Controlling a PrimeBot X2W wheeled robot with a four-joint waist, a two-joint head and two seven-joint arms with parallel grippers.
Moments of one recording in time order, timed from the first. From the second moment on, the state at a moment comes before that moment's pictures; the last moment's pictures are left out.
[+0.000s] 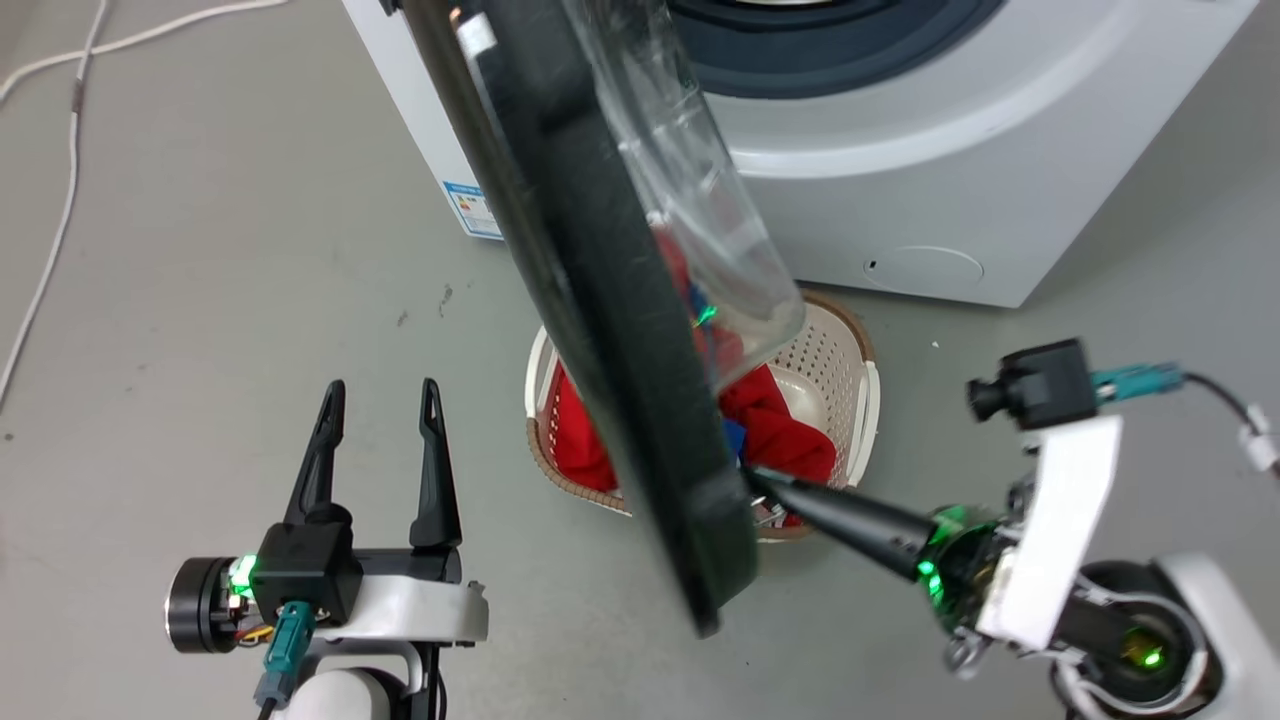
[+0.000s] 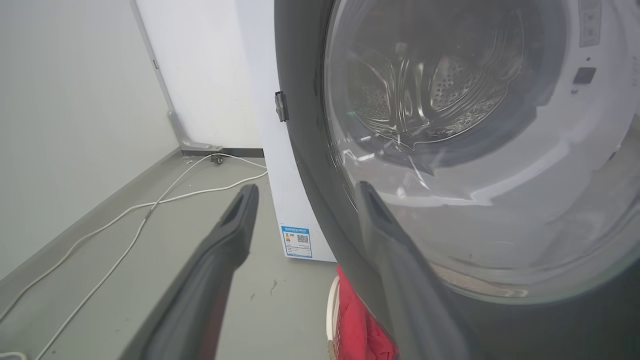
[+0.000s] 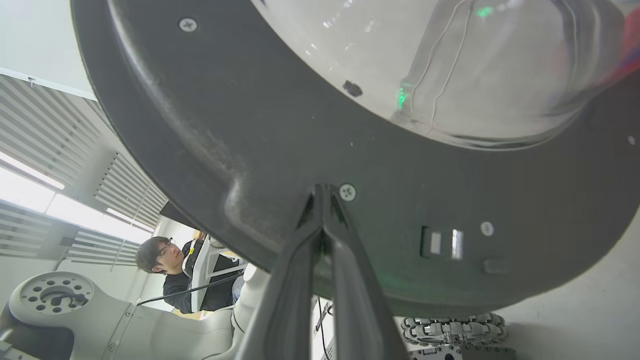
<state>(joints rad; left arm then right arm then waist) -0.09 0.05 -0.09 -0.01 -0.06 0.10 -0.26 -0.25 -0.25 0.32 -0.18 1.51 0.13 0.73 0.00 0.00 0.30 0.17</state>
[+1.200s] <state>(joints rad) 0.09 0.05 -0.03 0.00 -0.02 0.08 -0.26 -0.10 -0.29 0.22 -0.02 0.87 0.13 -0.26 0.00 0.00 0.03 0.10</state>
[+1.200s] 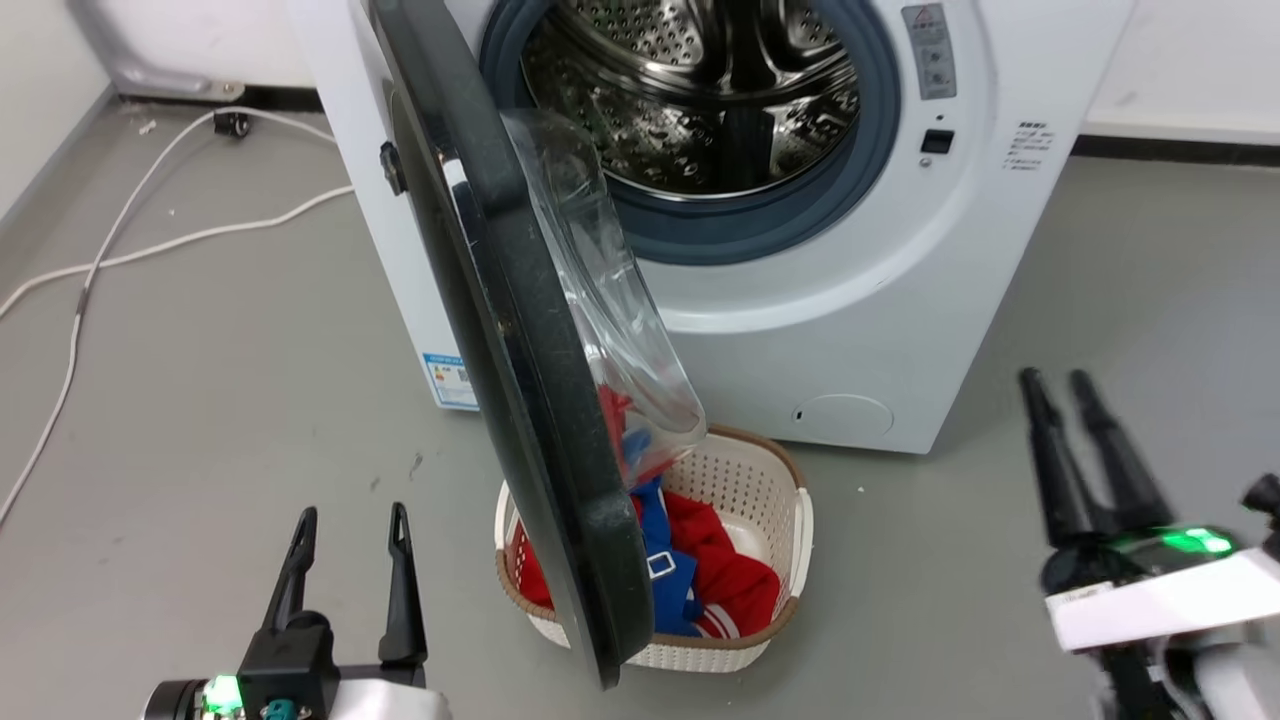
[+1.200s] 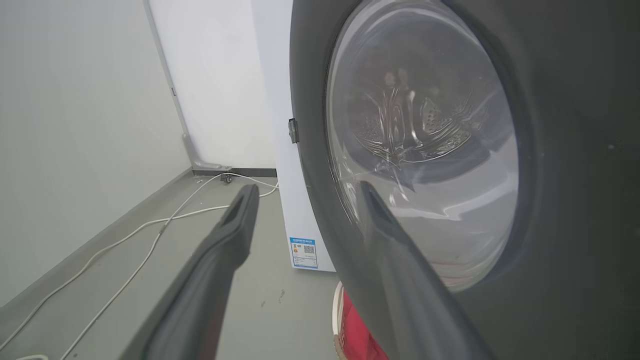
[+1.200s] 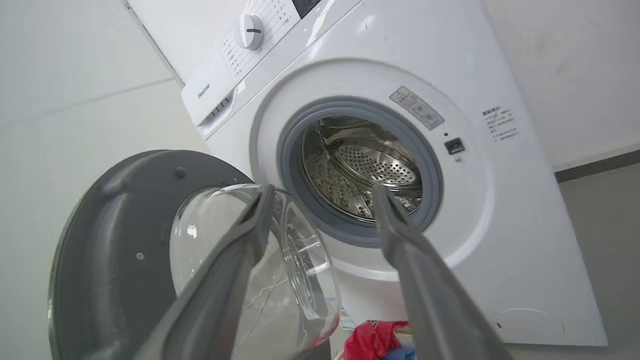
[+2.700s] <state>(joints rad) 0.14 0.05 0.00 0.01 -0.05 0.08 -0.26 0.22 -0.05 -0.09 -0.05 0.11 0.13 -0.26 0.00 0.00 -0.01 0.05</state>
